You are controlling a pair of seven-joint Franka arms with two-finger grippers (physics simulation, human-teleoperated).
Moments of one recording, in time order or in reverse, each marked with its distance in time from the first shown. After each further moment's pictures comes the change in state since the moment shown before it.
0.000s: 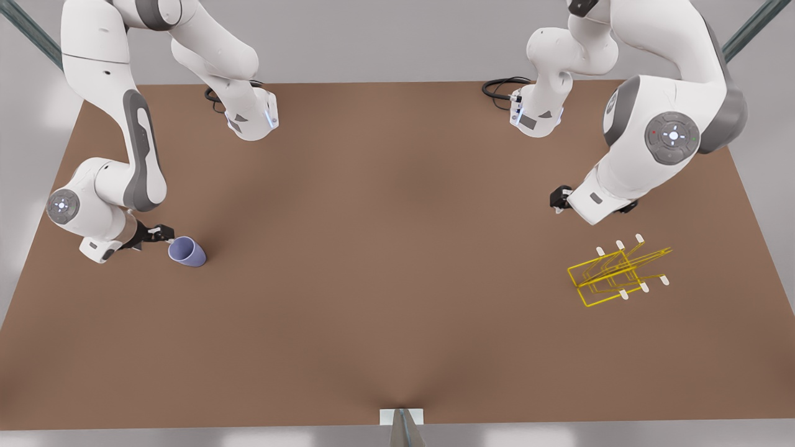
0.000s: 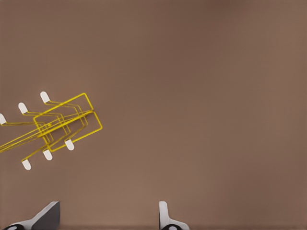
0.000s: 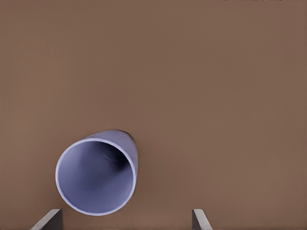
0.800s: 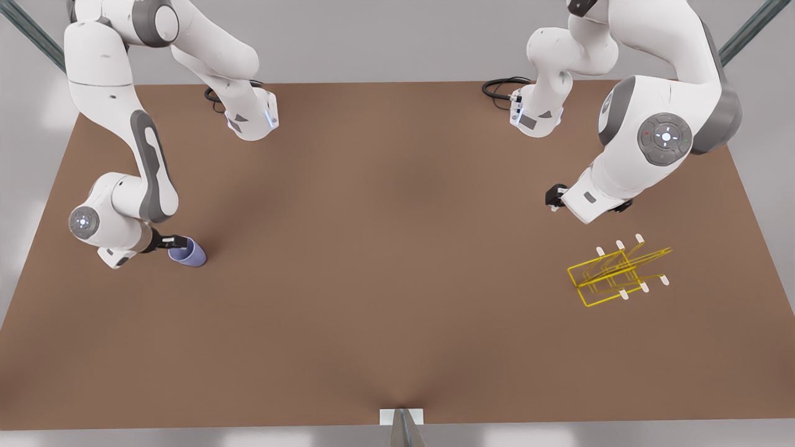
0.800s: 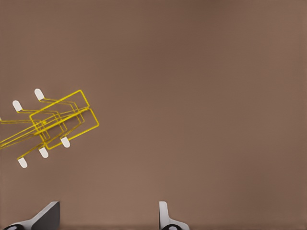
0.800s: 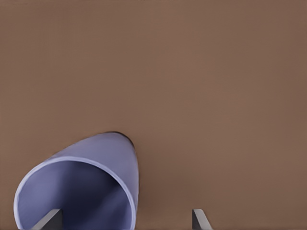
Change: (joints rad) left arm -0.002 0.000 -0.012 -0.002 -0.003 -0.015 -0.002; right arm 0.002 0.110 0.000 -0.004 -0.003 0.054 0.188
